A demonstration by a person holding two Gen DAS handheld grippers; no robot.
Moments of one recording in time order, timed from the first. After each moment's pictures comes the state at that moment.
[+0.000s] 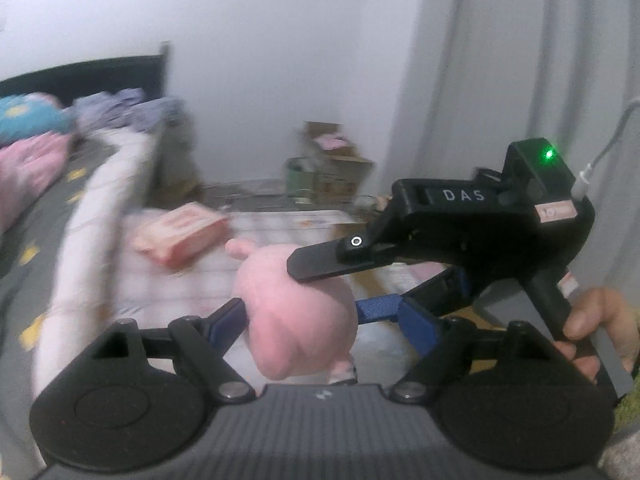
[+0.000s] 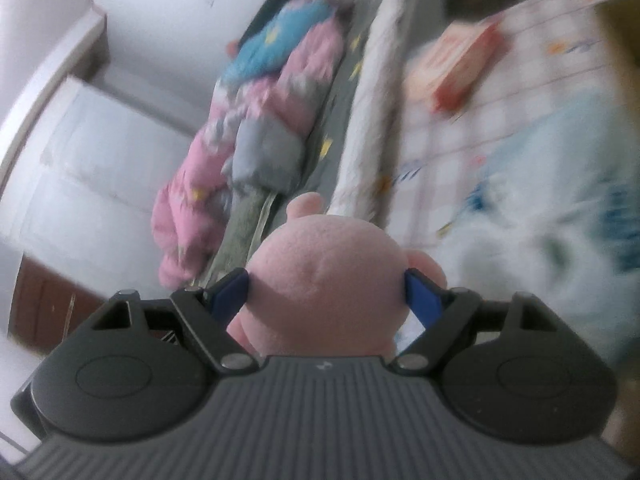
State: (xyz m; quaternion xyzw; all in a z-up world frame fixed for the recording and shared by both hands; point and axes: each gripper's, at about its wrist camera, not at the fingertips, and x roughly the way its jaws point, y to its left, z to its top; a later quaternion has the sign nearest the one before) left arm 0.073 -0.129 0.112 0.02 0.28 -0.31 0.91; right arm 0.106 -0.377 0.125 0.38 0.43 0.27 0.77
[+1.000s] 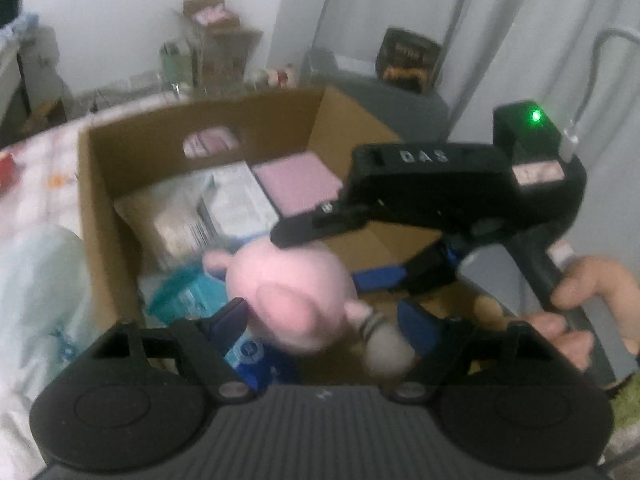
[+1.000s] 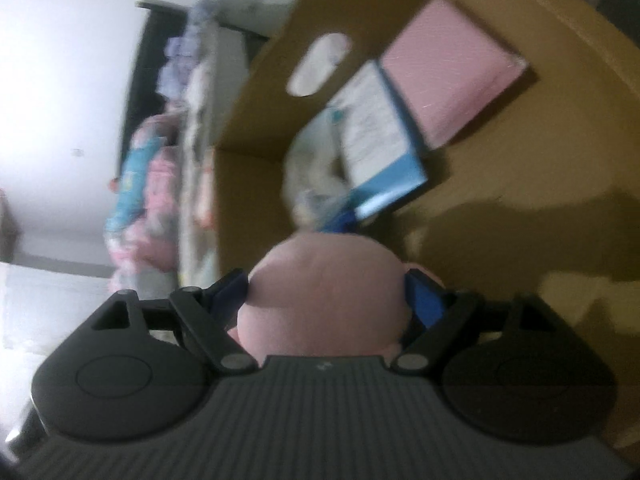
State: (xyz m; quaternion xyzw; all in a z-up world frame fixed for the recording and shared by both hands) left arm 0.157 -0.389 -0.019 0.09 0.45 -0.43 0.78; right arm 0.095 -0.654 -0.031 0.51 0.46 0.04 0.72
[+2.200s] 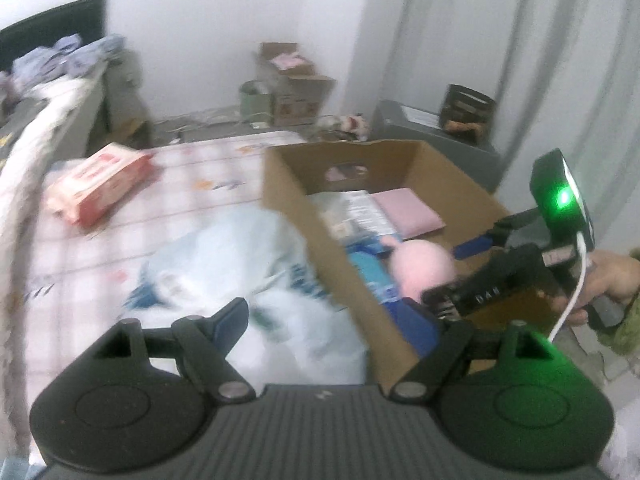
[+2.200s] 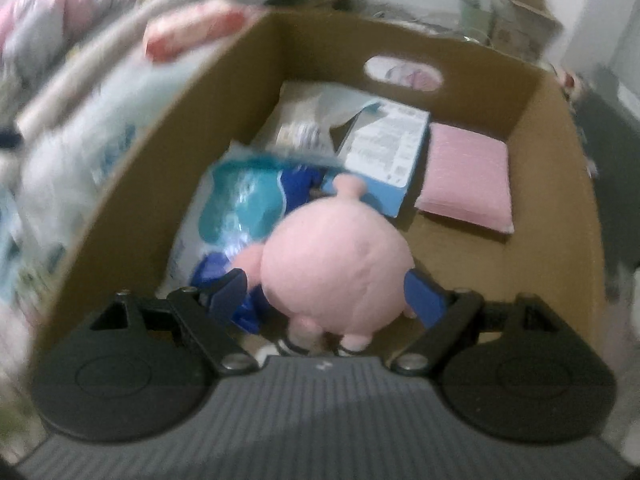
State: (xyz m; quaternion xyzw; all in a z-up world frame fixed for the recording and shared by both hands) left arm 0.123 -0.215 0.050 0.07 0.39 -0.34 0.85; right arm 0.086 -0.541 0.024 -0.02 0.53 0.06 0.85
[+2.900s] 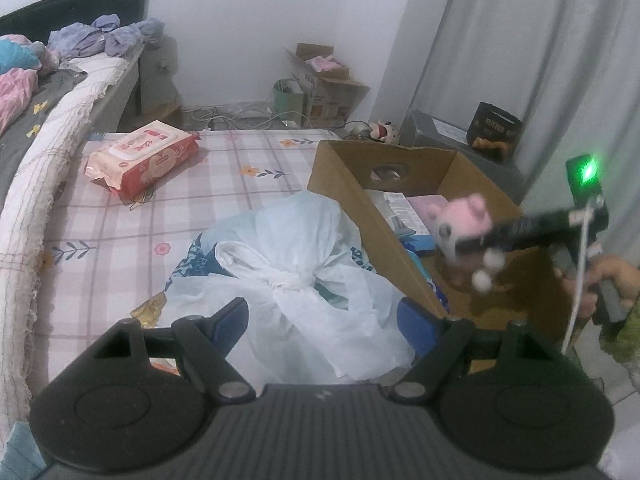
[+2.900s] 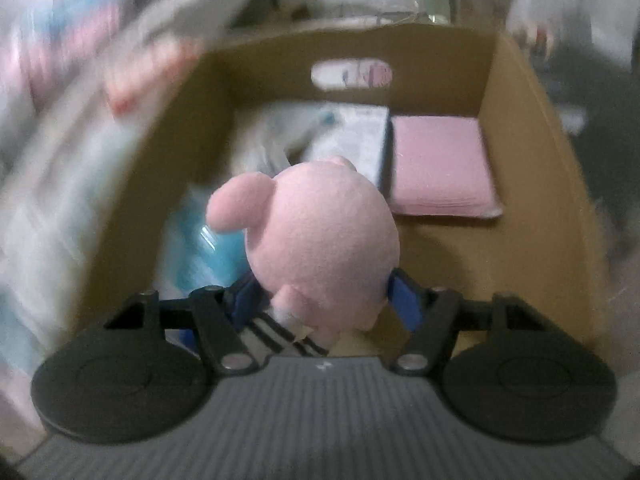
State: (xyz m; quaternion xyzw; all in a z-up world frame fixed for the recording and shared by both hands) left arm 0.127 -0.171 0.045 0.03 0.40 -0.31 0.86; right arm 0.095 -0.598 0.030 0.17 0.50 0.02 0.85
